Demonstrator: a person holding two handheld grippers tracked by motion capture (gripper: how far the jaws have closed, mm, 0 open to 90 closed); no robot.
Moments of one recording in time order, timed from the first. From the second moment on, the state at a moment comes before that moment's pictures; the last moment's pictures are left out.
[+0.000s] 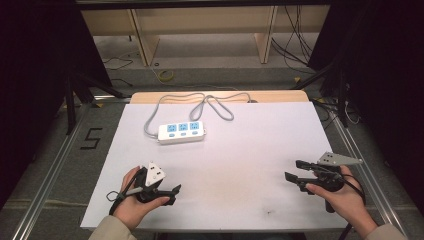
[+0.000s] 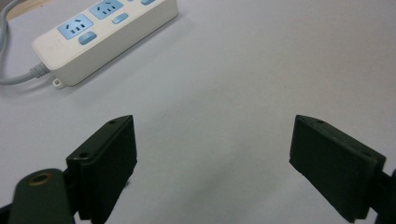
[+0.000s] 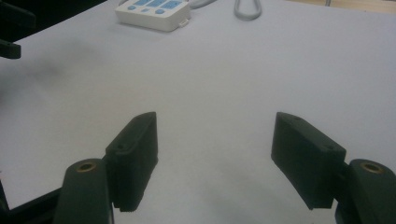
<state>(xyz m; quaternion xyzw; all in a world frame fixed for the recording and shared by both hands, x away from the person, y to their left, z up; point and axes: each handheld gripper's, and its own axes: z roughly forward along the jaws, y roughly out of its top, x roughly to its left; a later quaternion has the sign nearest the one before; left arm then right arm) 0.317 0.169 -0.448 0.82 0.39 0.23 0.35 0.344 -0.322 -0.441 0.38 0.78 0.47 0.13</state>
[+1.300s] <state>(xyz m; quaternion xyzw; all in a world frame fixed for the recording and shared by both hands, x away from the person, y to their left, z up) 0.349 0.168 -0.429 0.78 0.44 0.28 0.35 0.344 -0.320 -0.442 0.39 0.78 0.47 0.14</state>
